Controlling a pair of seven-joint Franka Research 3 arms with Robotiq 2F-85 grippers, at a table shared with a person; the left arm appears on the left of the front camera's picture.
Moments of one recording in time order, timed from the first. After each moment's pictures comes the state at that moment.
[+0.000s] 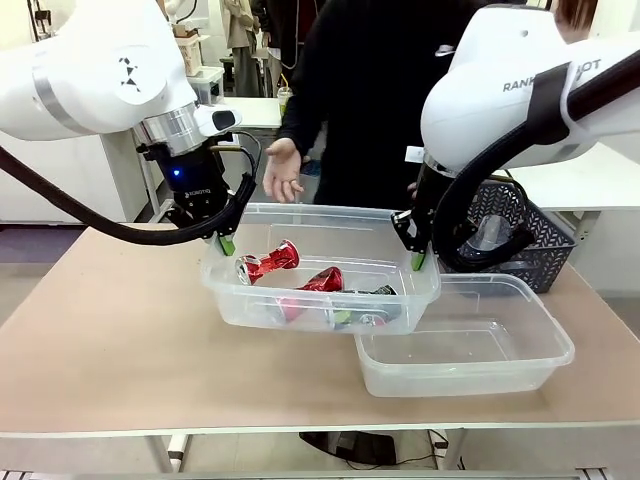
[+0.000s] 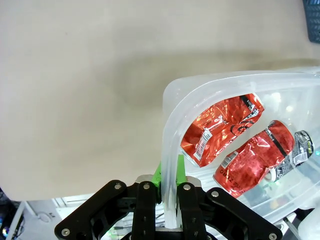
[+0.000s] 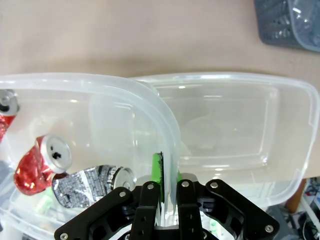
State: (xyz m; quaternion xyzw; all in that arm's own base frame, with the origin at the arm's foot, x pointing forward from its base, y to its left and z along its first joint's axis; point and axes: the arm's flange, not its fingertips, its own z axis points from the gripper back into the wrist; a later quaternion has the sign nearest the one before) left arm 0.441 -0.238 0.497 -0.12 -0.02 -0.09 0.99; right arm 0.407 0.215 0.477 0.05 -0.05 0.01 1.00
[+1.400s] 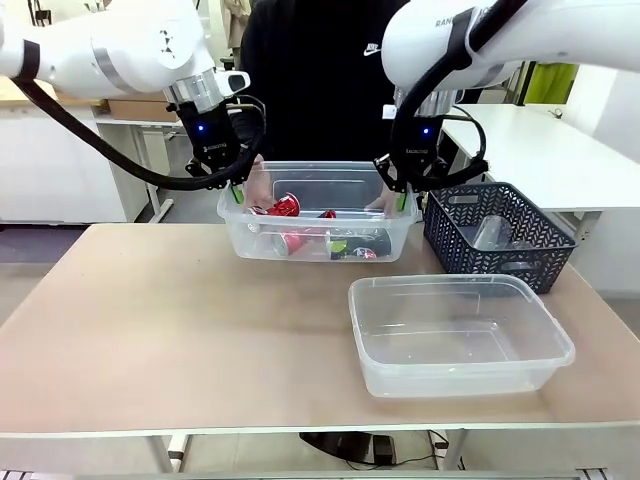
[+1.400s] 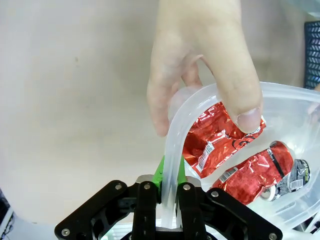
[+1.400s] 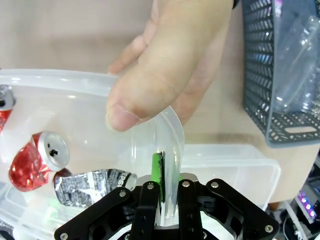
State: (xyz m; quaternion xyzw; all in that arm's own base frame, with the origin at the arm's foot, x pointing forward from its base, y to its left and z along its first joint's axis) left arm 0.575 -0.234 0.515 -0.12 -0.04 -0.03 0.99; right arm 0.560 0.229 0.509 0.02 -0.02 0.02 1.00
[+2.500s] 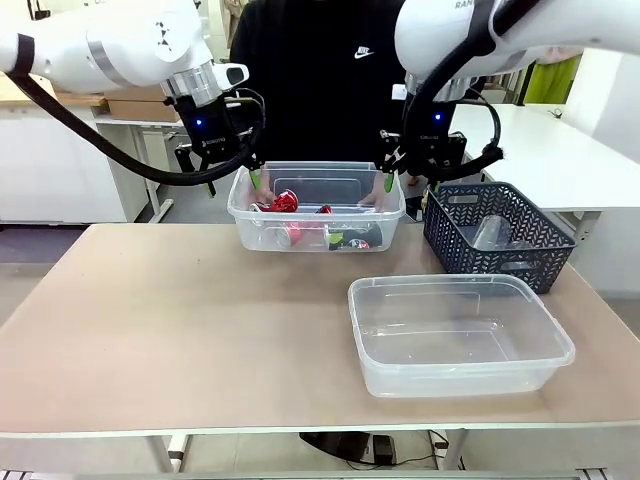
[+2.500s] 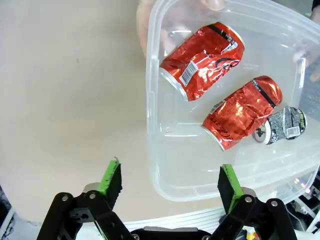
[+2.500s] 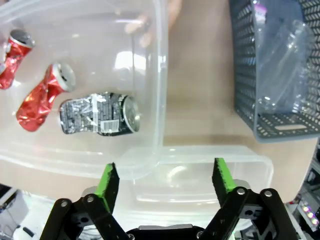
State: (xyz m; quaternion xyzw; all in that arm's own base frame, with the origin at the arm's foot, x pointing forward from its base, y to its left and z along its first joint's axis) left arm 0.570 -0.234 0.525 -0.12 -0.05 -0.03 0.99; right arm 0.541 0.216 0.536 0.02 -0.06 0.02 1.00
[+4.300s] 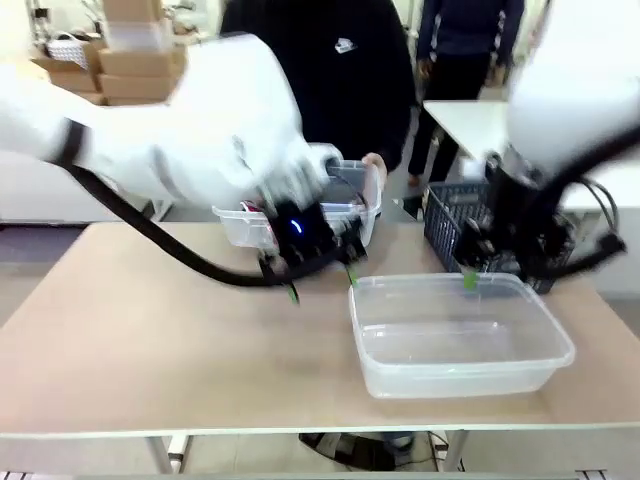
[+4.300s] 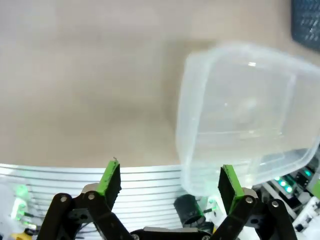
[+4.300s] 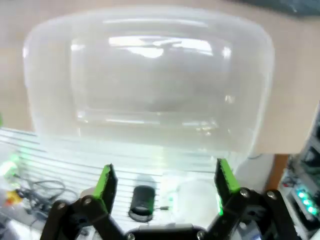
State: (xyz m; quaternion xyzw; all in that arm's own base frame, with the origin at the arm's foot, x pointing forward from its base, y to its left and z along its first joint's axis) left arm 0.360 -0.409 0.437 -0.15 -0.02 0.03 0.99; right arm 0.339 0.107 0.475 0.02 -0.01 0.05 1.00
